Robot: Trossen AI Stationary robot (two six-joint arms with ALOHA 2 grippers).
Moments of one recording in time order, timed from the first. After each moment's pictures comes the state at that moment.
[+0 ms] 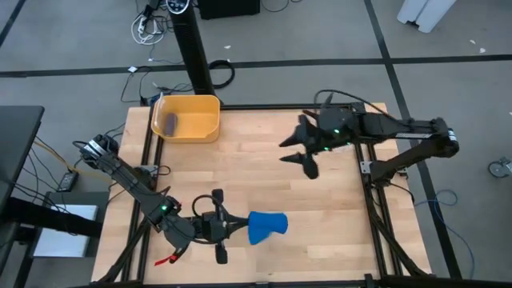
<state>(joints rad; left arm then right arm) -0.70 1.50 1.20 0.11 -0.83 0.13 0.03 1.22 1.35 -0.59 -0.02 0.07</state>
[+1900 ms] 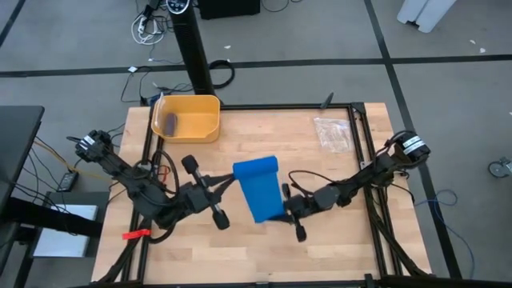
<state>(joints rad) -0.66 1.42 1.32 0.35 -1.20 0.60 0.47 1.64 0.64 0.97 0.19 0.14</state>
